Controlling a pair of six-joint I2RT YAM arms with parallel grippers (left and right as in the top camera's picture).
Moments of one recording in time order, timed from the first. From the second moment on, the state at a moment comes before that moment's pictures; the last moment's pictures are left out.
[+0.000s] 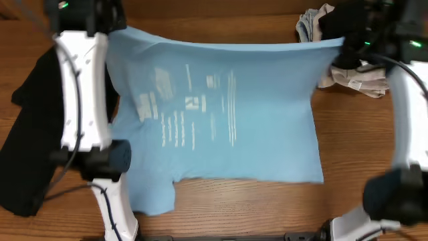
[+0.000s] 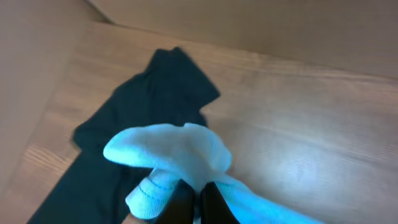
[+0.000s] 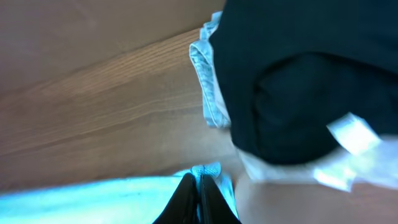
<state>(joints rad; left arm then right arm) -0.06 2.21 2.70 -1.42 -0.41 -0.23 -0.15 1.81 1.78 -0.83 -0.20 0.17</state>
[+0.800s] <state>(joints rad) -0.04 2.44 2.69 -1.69 -0.21 -0.26 -0.11 1.97 1.77 -1.05 -0.20 0.16</state>
